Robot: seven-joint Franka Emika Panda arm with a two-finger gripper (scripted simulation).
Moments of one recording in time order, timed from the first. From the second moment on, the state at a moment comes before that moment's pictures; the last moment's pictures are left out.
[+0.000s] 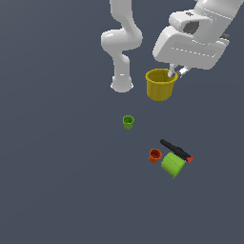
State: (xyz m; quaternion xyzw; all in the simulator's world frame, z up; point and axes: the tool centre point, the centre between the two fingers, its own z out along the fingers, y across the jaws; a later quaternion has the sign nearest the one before) arm -0.071 0.173 0.385 0.99 0.08 -0.01 0.12
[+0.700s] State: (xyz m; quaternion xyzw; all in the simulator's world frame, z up) arm -0.121 0.188 0.473 0.99 0.08 -0.01 0.11
